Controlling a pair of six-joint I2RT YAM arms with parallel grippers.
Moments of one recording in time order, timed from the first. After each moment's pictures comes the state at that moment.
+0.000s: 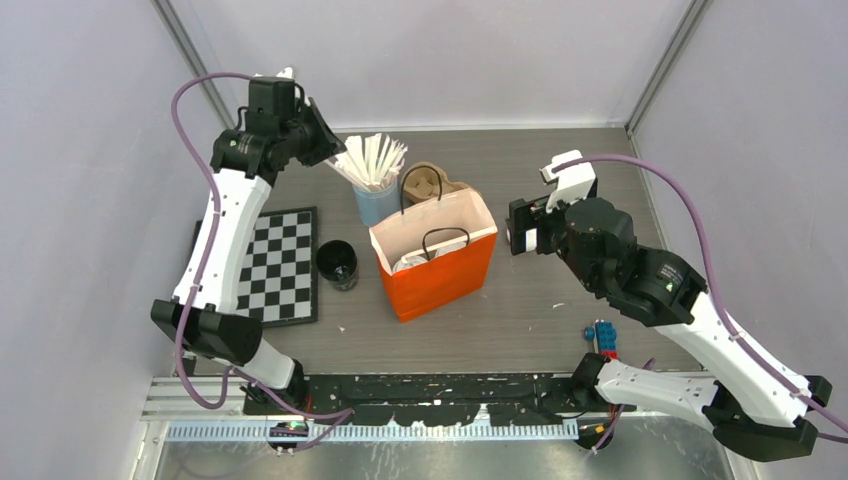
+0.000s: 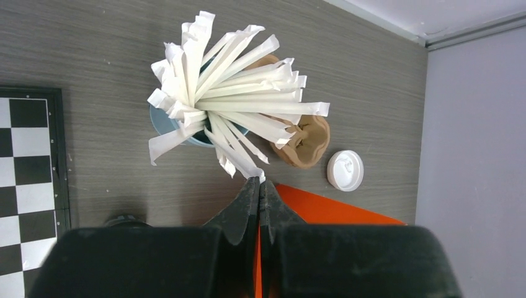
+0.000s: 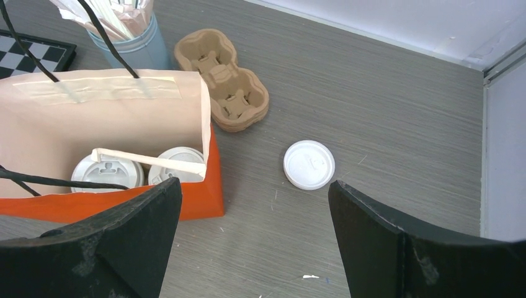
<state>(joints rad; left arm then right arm) -0.22 1.54 1.85 -0.91 0.10 -0.60 0.89 0.91 1.32 -0.77 0.57 0.15</state>
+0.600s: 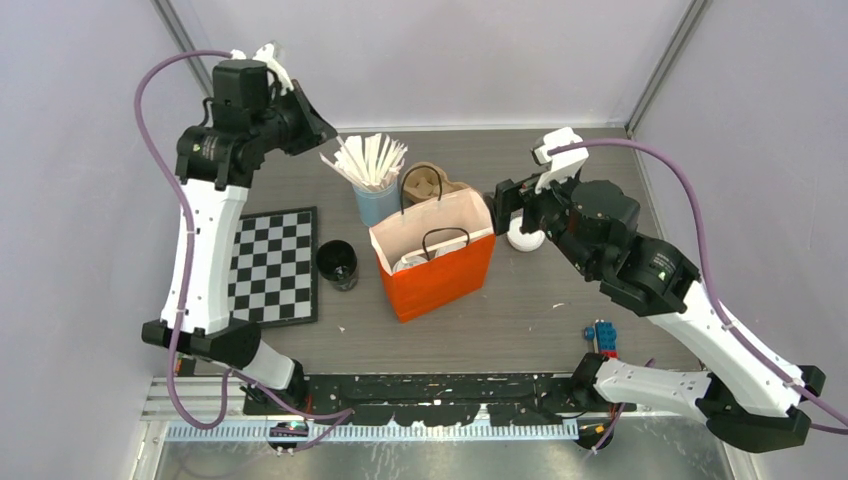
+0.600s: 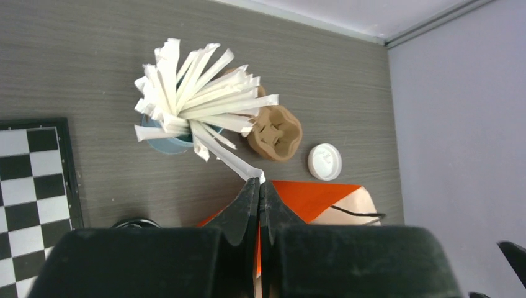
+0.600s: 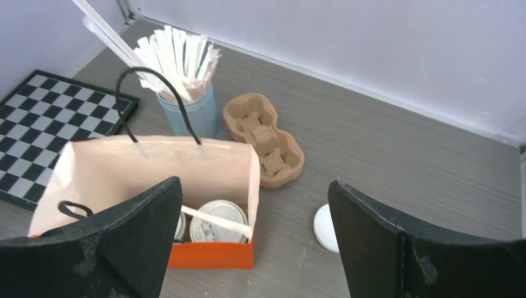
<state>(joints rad) -0.23 1.52 2.08 -1.05 0.14 -0.52 0.89 0.97 1.38 -0.59 0.47 0.06</state>
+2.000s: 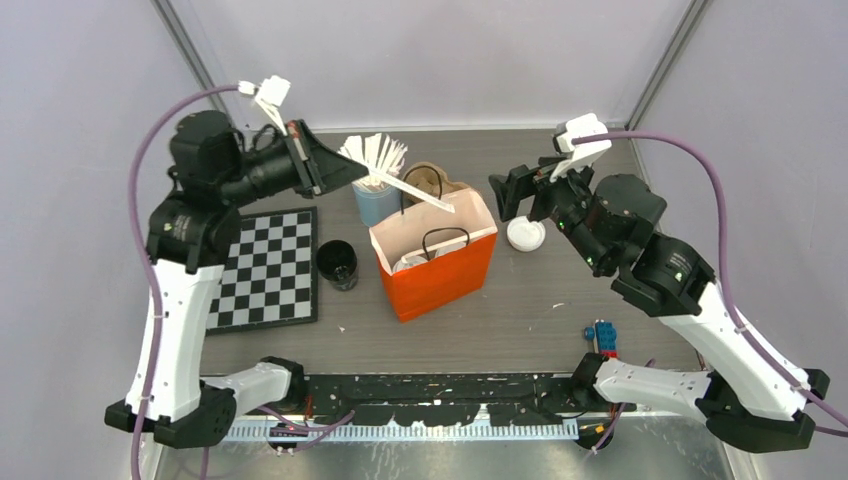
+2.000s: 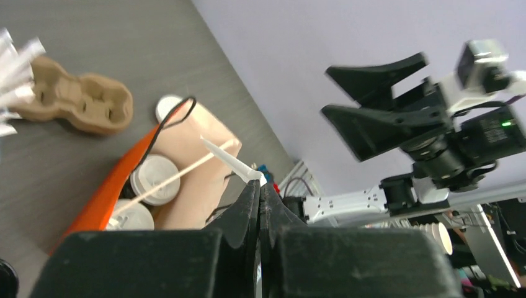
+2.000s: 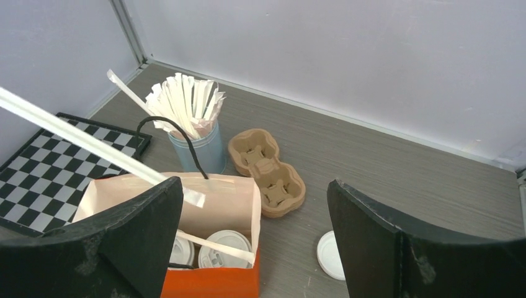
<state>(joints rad) -0.26 1.15 1.79 -0.77 0.69 -0.63 0.89 0.99 1.46 -0.51 0.46 0.04</state>
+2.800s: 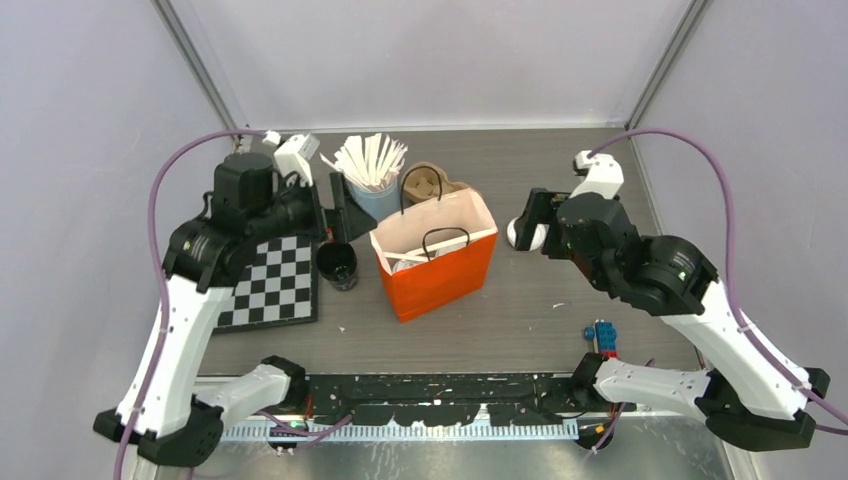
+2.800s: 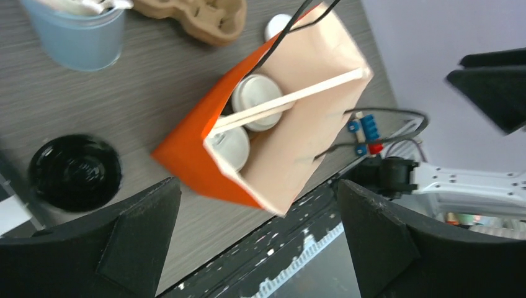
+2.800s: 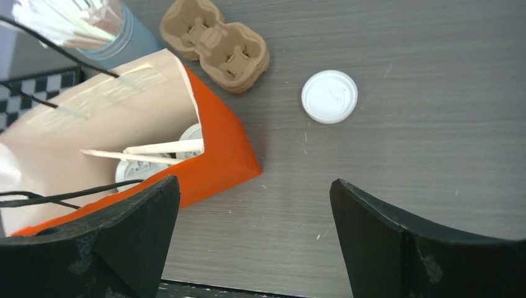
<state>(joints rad) -0.39 1.08 1.55 -0.97 0.38 -0.42 0.89 1.00 1.48 -1.08 0.63 0.59</state>
